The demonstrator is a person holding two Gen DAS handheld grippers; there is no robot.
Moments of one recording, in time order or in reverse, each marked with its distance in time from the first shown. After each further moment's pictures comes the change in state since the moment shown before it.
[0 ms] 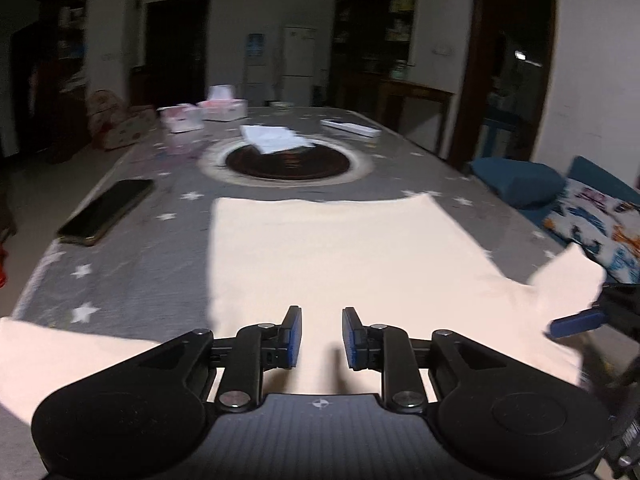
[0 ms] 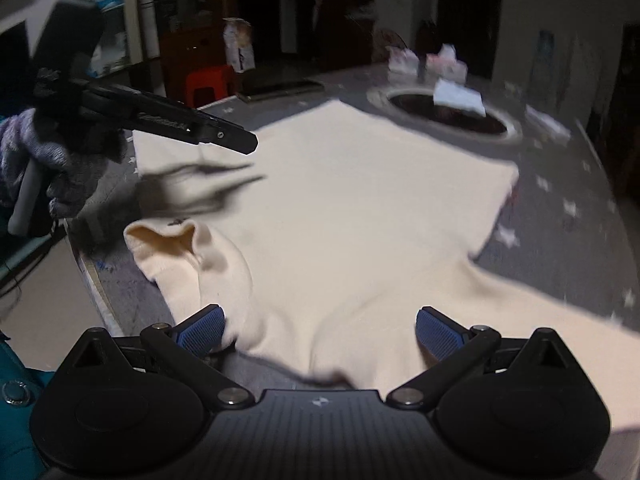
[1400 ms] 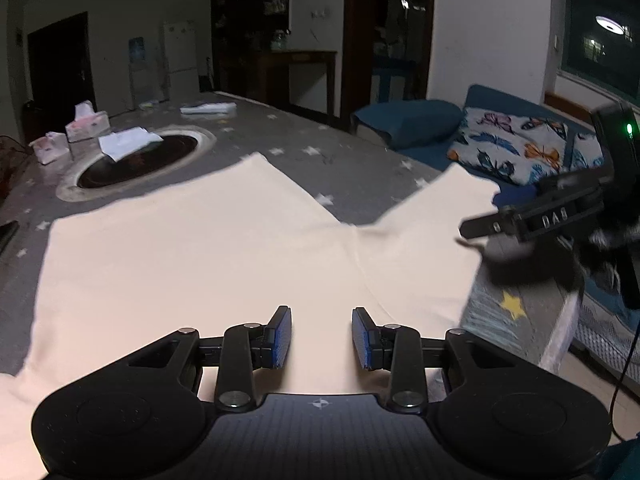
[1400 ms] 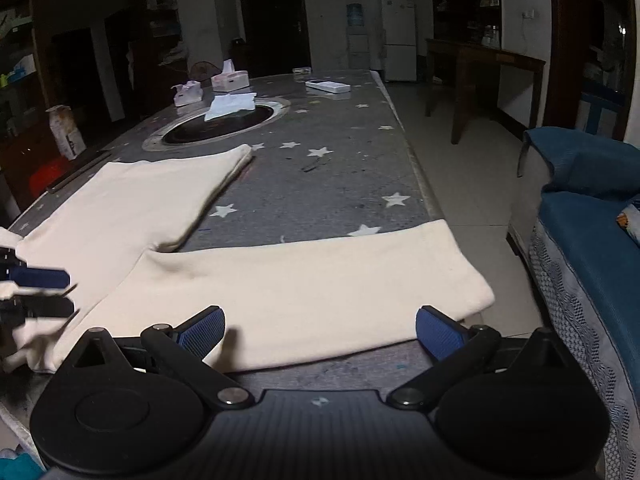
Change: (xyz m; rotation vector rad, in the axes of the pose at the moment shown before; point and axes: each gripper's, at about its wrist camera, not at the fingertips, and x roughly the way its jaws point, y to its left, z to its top) left arm 0.028 -0.107 -0.023 0.249 0.084 -0.222; right arm -0.053 -0.129 -0.056 0.425 -0.093 -0.364
